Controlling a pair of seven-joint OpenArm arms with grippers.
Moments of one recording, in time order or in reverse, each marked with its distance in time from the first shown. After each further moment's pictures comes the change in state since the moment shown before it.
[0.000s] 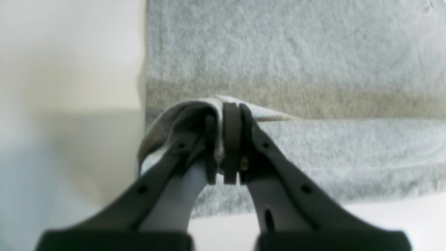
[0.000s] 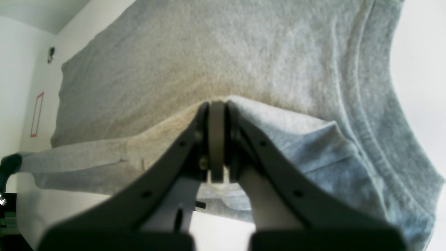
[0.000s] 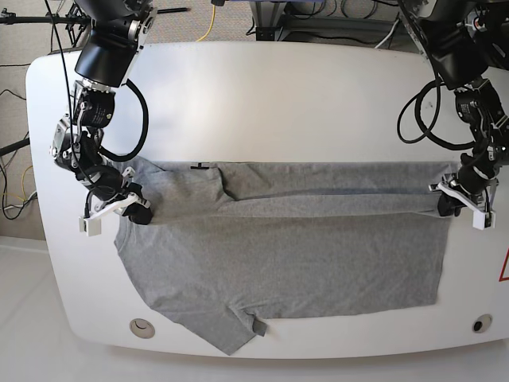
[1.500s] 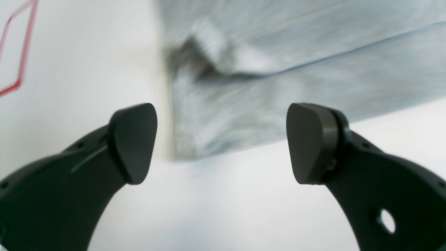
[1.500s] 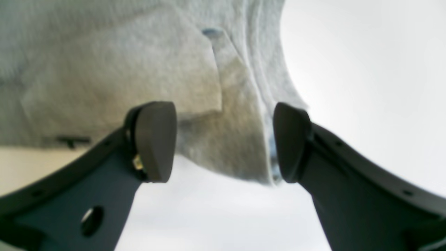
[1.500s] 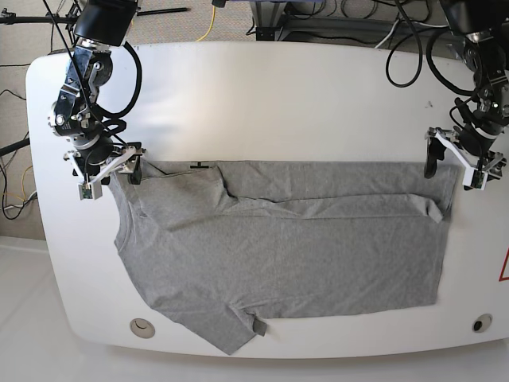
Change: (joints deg) left arm 20.0 -6.4 6.6 11.4 10.6 -2.5 -21.4; right arm -13.4 1.3 -0.9 11.6 -24.5 4.6 9.1
